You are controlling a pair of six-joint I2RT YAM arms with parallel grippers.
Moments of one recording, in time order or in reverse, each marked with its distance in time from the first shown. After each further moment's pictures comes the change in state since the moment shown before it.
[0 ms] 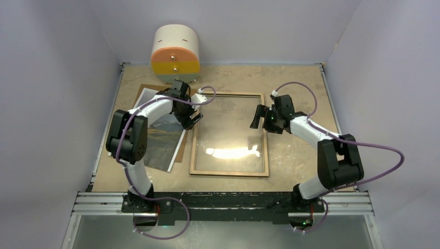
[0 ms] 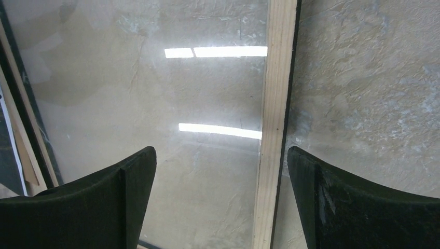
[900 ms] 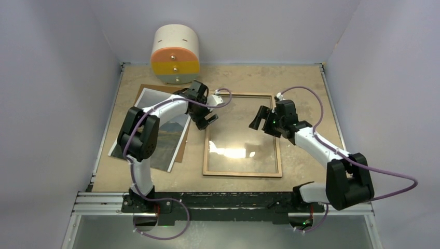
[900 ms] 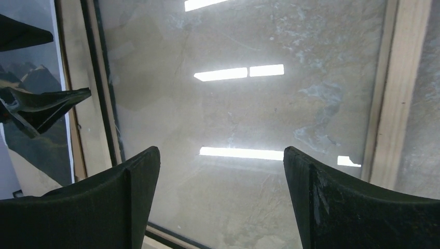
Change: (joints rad) left arm -0.158 0.090 0.093 0.031 -0.068 -0.077; right arm 0.027 -0.201 -0.120 0.058 -0.002 0.139
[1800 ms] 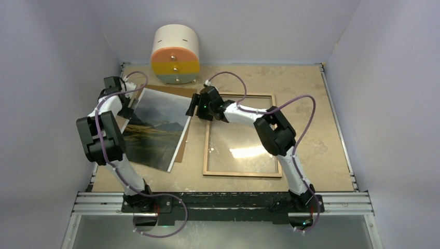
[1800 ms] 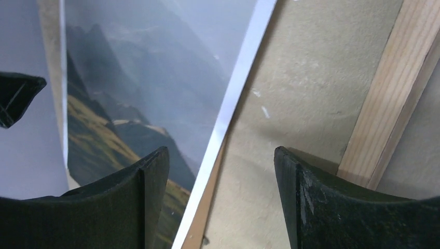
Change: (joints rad) left arm 0.776 -0.118 -0.087 0.145 -0.321 0.108; right arm 0.483 0.918 0.909 0.146 0.124 0.262
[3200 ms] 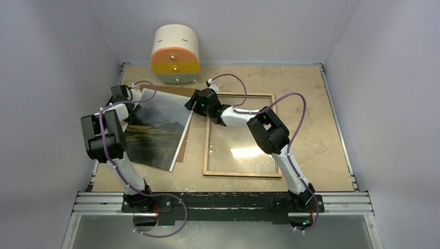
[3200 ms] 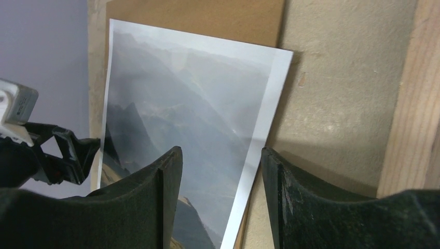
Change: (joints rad) left arm -0.015 0.045 -0.192 0.343 -0.086 0.141; right arm 0.009 0.118 0.017 0.282 0.165 0.116
